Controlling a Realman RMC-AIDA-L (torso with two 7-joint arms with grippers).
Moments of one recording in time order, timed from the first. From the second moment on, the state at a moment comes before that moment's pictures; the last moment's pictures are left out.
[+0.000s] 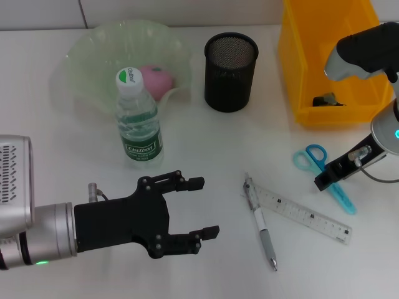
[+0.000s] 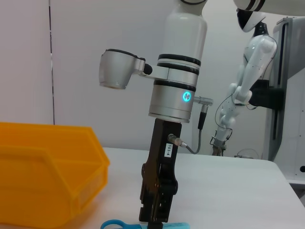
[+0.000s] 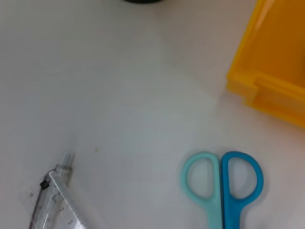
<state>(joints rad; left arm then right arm) -0.23 -2.07 1.43 0.67 1.40 1.48 -0.93 0.58 2.09 -1.45 -1.23 -2.73 -1.51 2.89</state>
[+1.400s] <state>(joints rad) -0.24 -2.07 1.43 0.67 1.40 1.48 -0.93 0.59 2.09 -1.45 -1.18 -2.72 -1.48 2.88</state>
